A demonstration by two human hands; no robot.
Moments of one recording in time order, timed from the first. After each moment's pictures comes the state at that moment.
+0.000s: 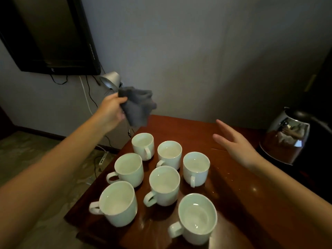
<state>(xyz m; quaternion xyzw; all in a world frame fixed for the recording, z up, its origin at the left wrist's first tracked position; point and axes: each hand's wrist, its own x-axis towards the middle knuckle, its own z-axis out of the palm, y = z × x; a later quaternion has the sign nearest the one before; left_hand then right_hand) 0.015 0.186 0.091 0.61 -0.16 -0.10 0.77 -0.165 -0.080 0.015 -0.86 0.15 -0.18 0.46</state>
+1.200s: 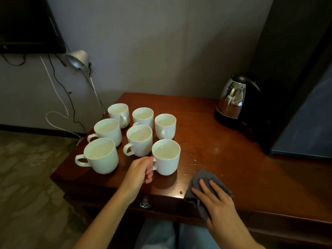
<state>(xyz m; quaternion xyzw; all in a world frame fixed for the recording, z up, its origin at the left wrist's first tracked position) -0.221 0.185 -0.079 0.70 -0.14 -0.26 0.65 -0.412 0.044 -0.108 -0.98 0.20 0.02 0.08</state>
